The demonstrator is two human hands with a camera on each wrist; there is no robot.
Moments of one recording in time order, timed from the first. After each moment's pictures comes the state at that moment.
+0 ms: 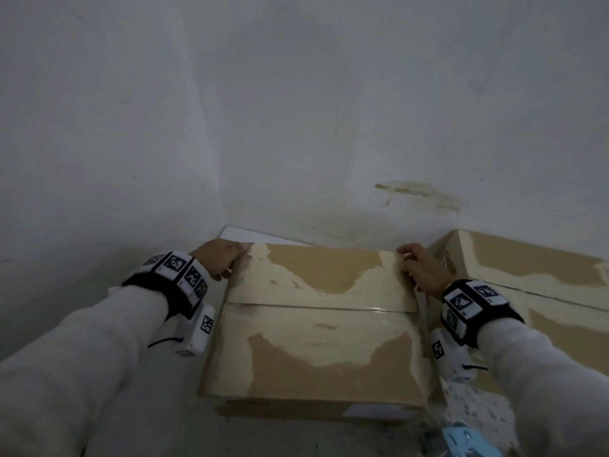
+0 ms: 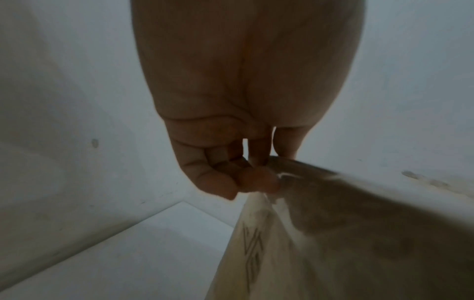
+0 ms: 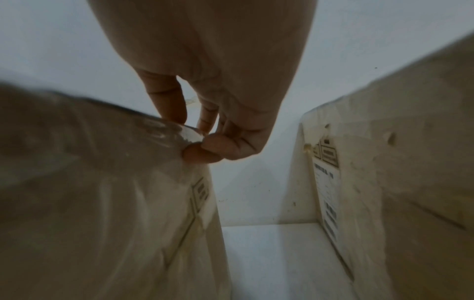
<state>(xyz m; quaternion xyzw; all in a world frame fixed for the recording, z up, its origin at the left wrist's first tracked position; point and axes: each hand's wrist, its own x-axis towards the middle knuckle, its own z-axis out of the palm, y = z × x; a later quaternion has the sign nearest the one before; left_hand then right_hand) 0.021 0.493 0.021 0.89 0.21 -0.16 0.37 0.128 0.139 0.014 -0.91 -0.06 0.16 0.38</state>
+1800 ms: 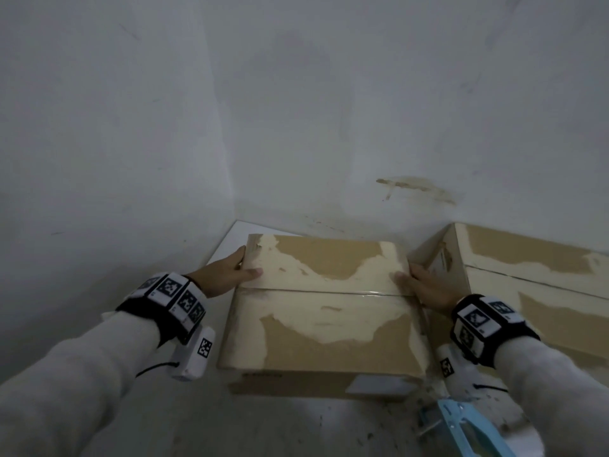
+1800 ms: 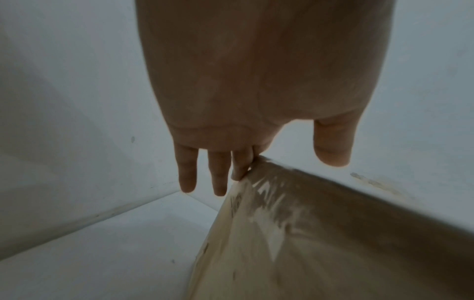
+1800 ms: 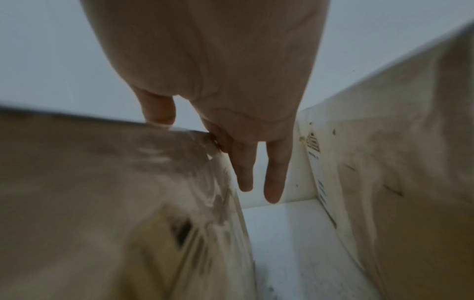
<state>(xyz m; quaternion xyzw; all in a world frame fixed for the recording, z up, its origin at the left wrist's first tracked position) -0.040 0.491 0.005 0.86 0.09 -0.17 0.48 0.066 0.123 0.016 -0.89 -0.11 0.24 0.38</state>
